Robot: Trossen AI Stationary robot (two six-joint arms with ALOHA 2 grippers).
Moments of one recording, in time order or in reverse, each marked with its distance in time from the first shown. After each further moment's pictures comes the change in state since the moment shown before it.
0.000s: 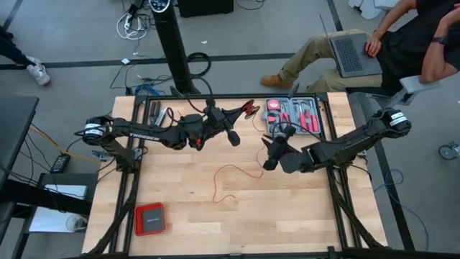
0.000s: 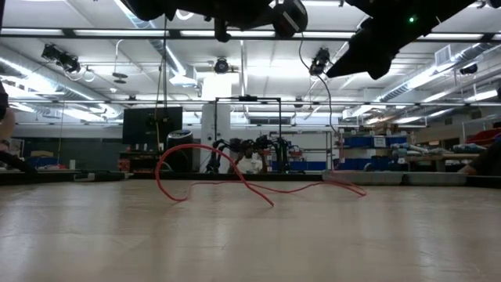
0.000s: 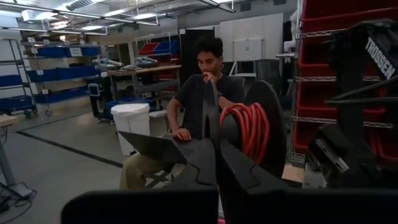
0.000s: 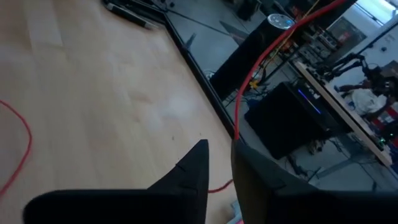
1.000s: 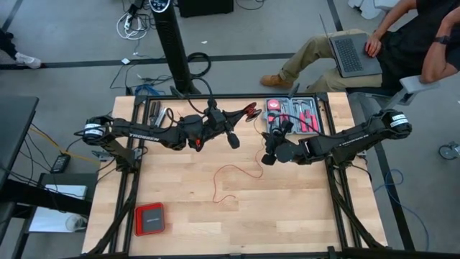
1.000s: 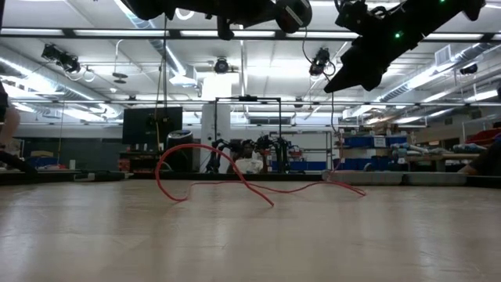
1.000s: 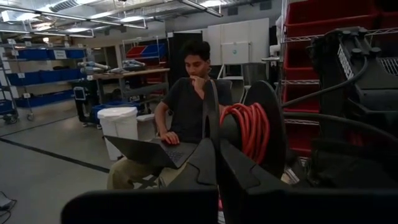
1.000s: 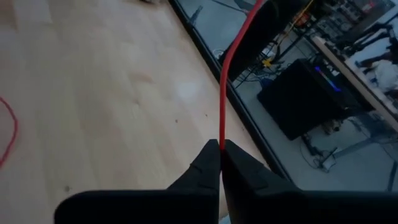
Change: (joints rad) left arm -0.007 0.000 0.000 0.010 0.049 -0.005; right arm -0.128 0.001 0.000 -0.051 -0.149 0.041
